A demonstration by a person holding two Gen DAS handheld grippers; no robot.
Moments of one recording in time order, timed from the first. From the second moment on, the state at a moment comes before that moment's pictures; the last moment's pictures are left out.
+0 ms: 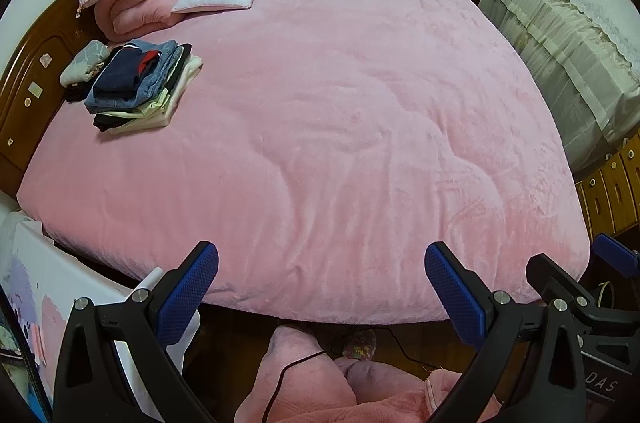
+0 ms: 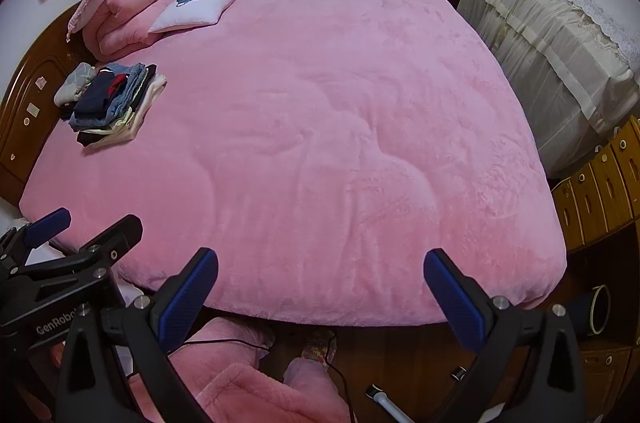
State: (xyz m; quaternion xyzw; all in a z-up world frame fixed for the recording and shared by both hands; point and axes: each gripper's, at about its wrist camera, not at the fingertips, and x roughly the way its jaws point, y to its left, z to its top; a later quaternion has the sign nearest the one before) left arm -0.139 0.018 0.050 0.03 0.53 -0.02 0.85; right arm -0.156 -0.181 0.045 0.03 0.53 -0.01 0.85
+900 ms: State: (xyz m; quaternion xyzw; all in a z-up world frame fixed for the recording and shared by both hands) left arm -0.151 0.011 0.046 0.03 0.54 -0.01 0.84; right arm -0.165 -0.179 0.034 0.04 0.55 -0.02 0.83
